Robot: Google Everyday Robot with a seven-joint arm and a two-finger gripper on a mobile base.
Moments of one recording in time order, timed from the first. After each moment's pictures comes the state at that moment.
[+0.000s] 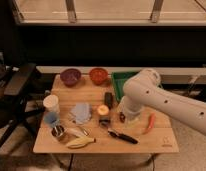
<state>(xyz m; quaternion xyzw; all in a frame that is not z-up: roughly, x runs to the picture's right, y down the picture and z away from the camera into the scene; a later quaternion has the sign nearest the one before) 0.109 0.151 0.669 -0.30 -0.10 -0.14 0.94</state>
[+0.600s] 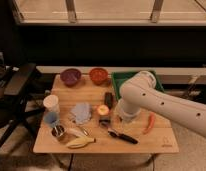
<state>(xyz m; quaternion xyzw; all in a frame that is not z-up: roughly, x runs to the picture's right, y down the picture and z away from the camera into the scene) 0.105 0.159 0.674 -0.31 -0.11 -0.11 0.94</state>
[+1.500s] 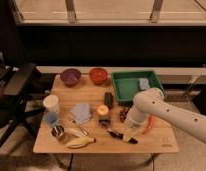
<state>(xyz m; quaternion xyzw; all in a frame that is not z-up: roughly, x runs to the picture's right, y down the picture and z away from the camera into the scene) 0.144 0.231 0.764 -0.39 -0.07 0.16 0.90</state>
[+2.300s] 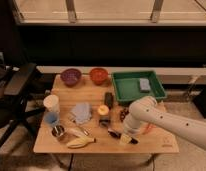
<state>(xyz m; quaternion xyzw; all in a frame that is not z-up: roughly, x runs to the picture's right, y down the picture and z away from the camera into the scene) 0.119 0.270 0.779 -0.39 -0.07 0.17 0.90</state>
